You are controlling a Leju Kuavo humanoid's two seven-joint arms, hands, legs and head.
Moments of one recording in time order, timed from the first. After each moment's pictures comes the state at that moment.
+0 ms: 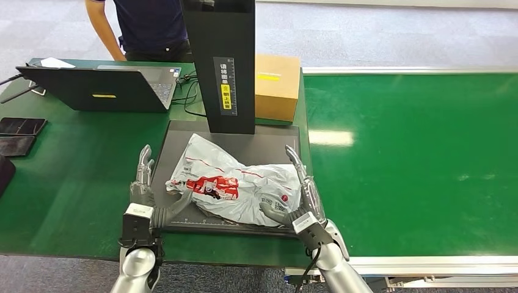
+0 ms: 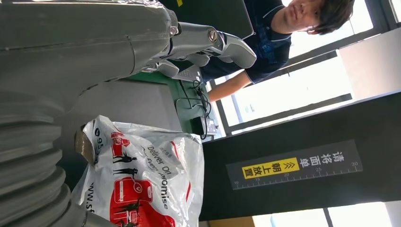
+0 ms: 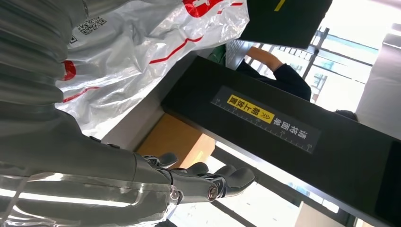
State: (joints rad) left arm -0.09 -0.17 -0.14 -1.33 -0.35 0.28 -0.69; right arm -0.23 0.13 0.36 -1.23 0.23 -0.26 -0.65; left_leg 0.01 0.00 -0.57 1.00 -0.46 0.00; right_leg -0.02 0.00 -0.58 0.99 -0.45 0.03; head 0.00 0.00
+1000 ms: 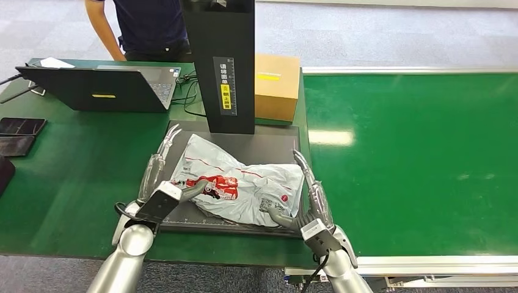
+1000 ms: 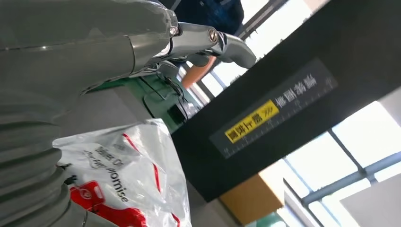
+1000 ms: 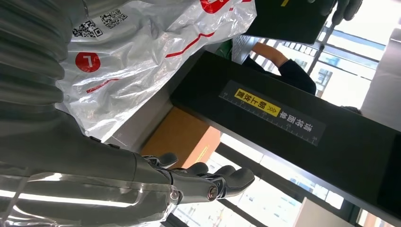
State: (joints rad) left arm -0.24 -0.09 -0.20 -1.34 -0.63 0.11 -0.53; right arm -0.17 0.13 0.28 -1.31 0.27 -0.21 -0.64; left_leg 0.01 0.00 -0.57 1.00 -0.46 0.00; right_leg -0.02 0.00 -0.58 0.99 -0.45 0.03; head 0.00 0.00
